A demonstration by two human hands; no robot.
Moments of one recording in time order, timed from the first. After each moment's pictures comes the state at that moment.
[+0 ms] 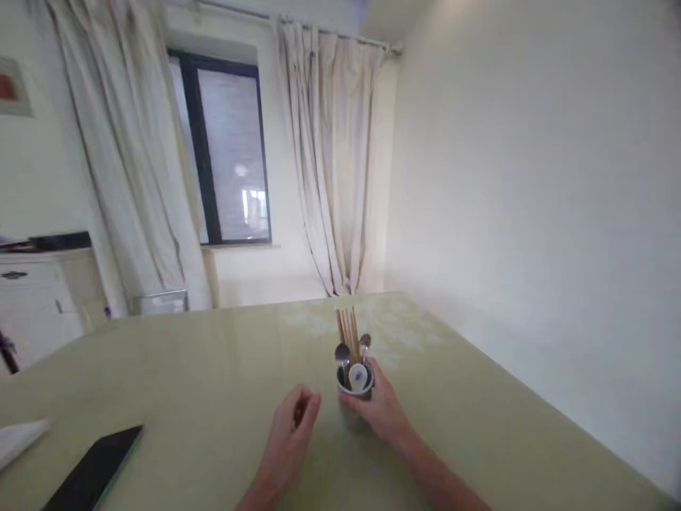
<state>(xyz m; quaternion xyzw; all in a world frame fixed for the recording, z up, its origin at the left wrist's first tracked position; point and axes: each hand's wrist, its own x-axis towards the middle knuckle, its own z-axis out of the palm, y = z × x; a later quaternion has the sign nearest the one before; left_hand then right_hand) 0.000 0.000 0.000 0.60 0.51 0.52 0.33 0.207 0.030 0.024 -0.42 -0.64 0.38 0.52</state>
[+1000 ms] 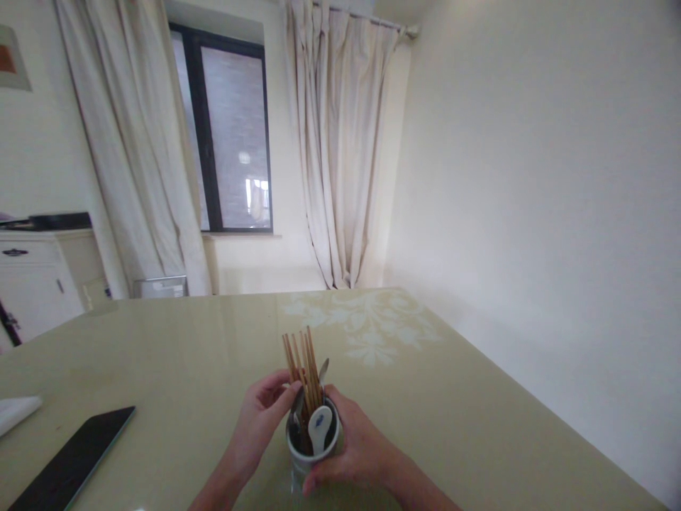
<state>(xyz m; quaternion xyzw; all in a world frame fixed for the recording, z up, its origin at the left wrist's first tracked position) -0.025 -0.012 0.038 0.51 0.41 0.59 0.47 0.179 -0.010 0.033 -0.25 -0.74 0.50 0.38</state>
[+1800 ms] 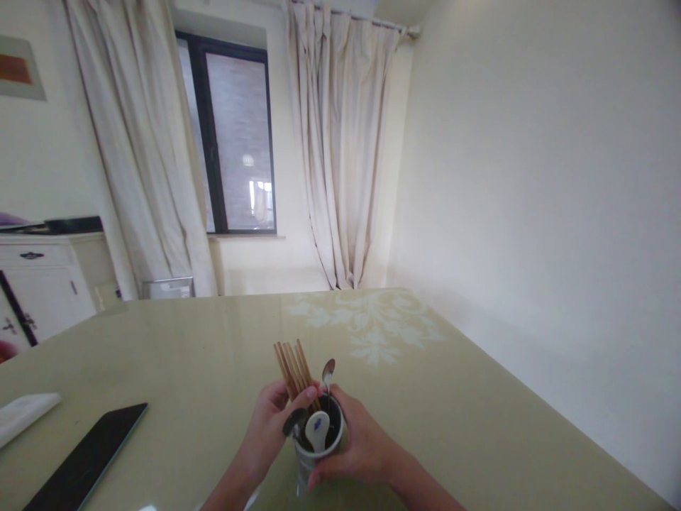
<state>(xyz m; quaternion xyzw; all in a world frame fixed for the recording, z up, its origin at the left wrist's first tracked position) -0.013 -0.020 0.043 0.51 0.44 0.56 0.48 0.181 -0.003 0.025 -0.23 -0.76 0.47 0.39</state>
